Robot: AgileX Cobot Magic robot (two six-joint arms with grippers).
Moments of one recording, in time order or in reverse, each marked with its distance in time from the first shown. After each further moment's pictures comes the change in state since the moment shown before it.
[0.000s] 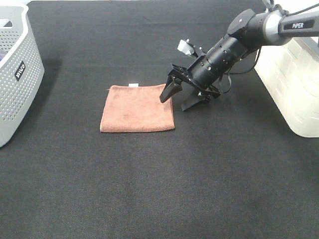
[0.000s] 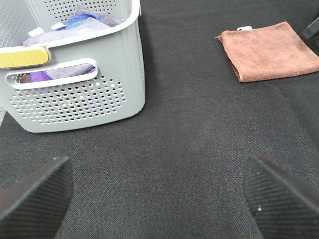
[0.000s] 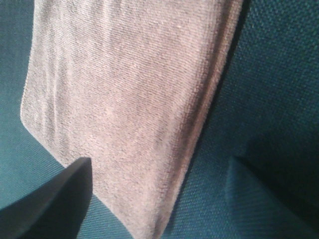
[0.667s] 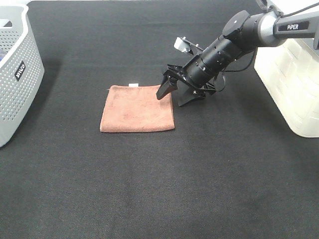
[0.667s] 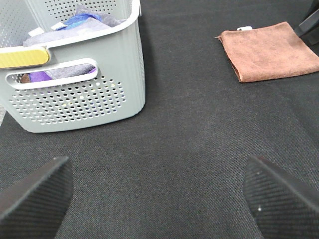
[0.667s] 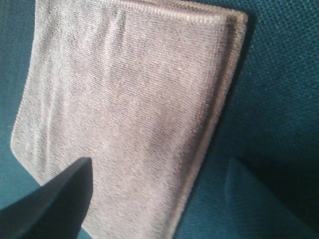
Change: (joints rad) left arm 0.000 0.000 0.000 0.000 0.000 0.000; right arm 0.021 0.001 -0.004 -0.012 -0.104 -0.018
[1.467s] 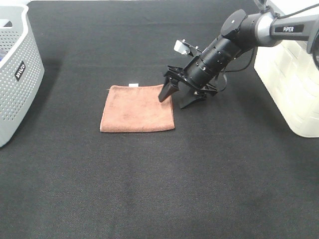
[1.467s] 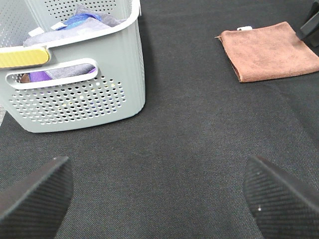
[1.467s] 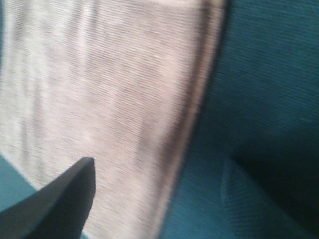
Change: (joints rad) left arm 0.000 0.000 0.000 0.000 0.000 0.000; right arm 0.000 0.050 -0.077 -0.034 0.078 0.070
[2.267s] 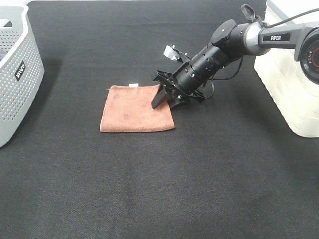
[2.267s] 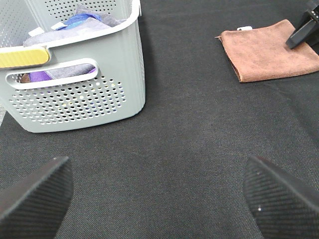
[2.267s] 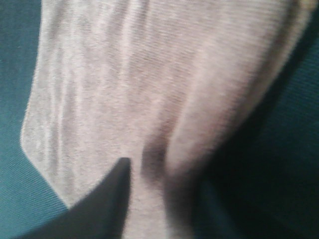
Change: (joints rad) left arm 0.000 0.000 0.000 0.000 0.000 0.000; right arm 0.035 0.032 0.001 0.081 -0.025 -0.045
